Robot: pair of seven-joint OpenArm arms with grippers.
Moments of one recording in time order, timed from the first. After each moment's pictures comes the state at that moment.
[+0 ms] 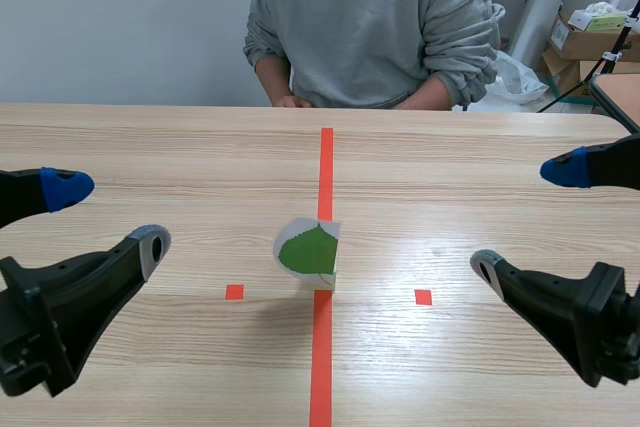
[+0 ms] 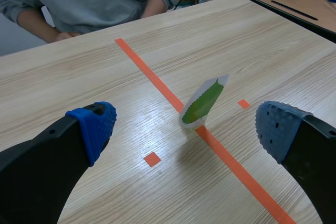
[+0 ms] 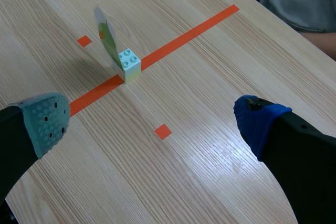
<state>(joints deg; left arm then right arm) 45.6 -31.5 -8.4 119.2 -24.3 -27.9 -7.1 -36.3 30.3 17.5 116.8 17.7 45.3 -5.9</state>
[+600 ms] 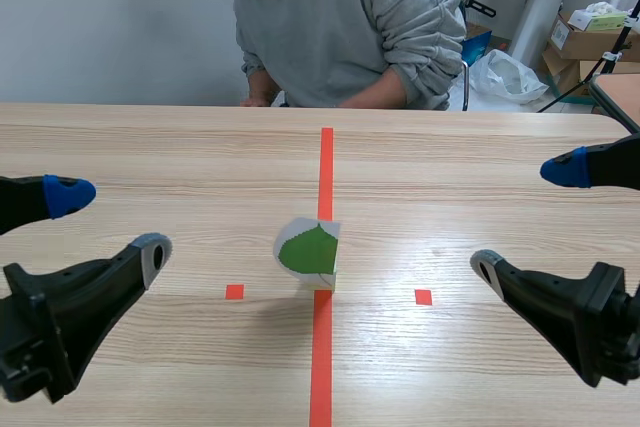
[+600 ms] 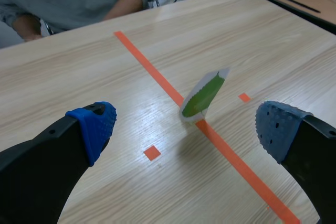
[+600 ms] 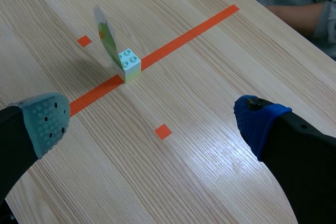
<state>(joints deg) 45.5 -31.5 -8.4 119.2 -24.3 -27.9 -4.4 -36.3 30.3 17.5 116.8 17.7 45.3 -5.9</state>
